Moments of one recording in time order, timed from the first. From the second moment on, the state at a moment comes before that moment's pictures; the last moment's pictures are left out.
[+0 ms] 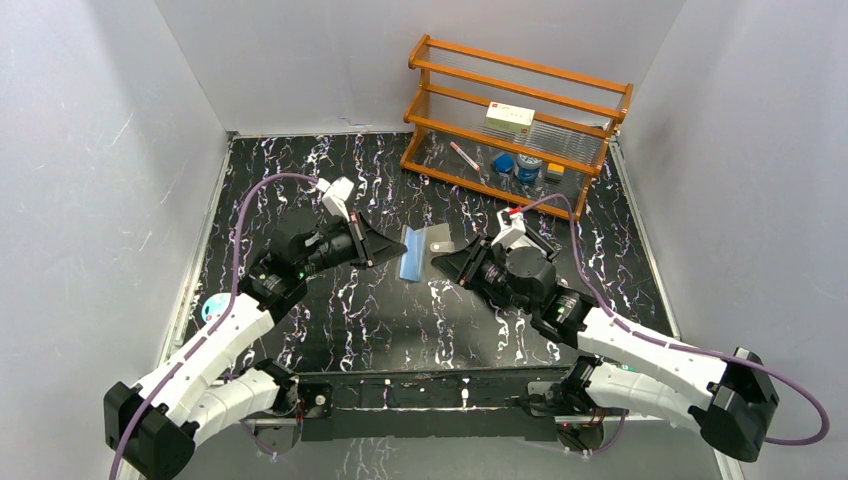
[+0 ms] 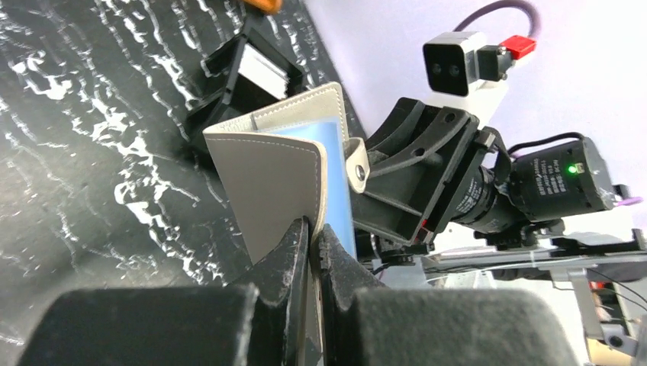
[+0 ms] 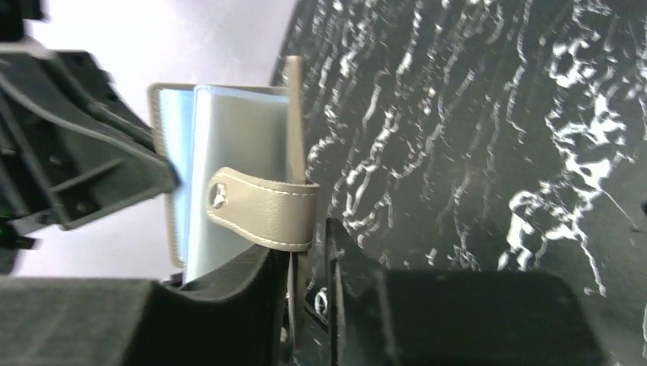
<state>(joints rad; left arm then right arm) -0.56 0.93 0.75 -0.01 0.48 -0.82 0.94 0.91 0.57 0.21 0.12 0.94</state>
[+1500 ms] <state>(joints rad) -0.60 1.03 0.50 -0.16 0.38 -0.86 1.07 1.35 0.86 -0.19 0.14 0.96</state>
